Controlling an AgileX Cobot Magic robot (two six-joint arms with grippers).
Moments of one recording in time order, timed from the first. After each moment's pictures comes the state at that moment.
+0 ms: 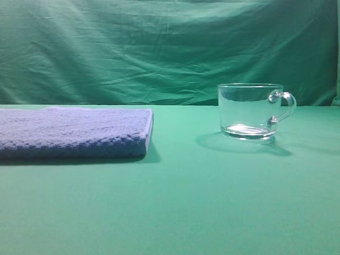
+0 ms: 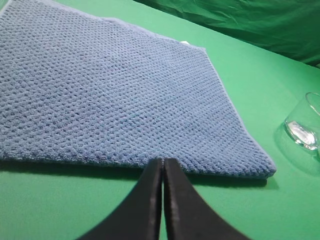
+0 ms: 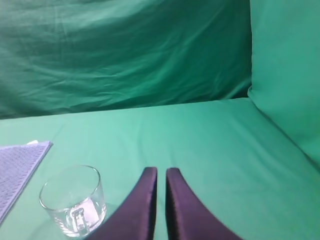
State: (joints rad) left arm -0.11 -0.02 -0.05 -0.35 0.47 -0.04; right arm 0.04 0.23 -0.23 0.20 0.23 -0.10
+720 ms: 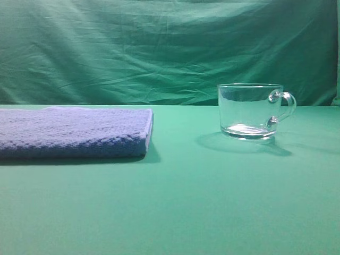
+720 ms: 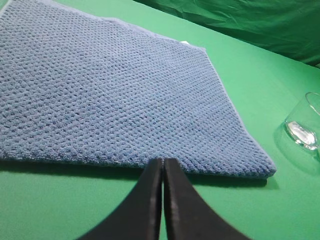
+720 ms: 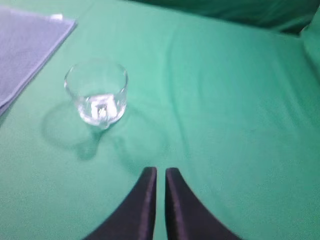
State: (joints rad) left arm -0.11 -0.02 -0.05 -0.35 0.47 -0.04; right arm 0.07 0.50 -0.49 0.23 0.68 -0.35
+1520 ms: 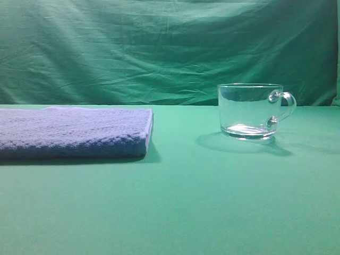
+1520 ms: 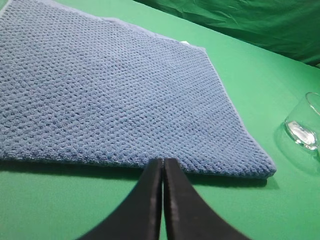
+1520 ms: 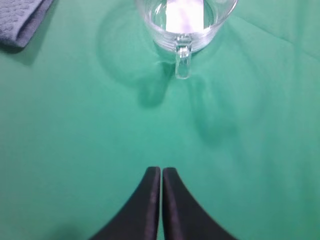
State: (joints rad) left arm -0.11 -0.02 -0.05 -0.35 0.47 -0.04; right arm 0.29 1.20 -0.86 0.19 0.93 -0.31
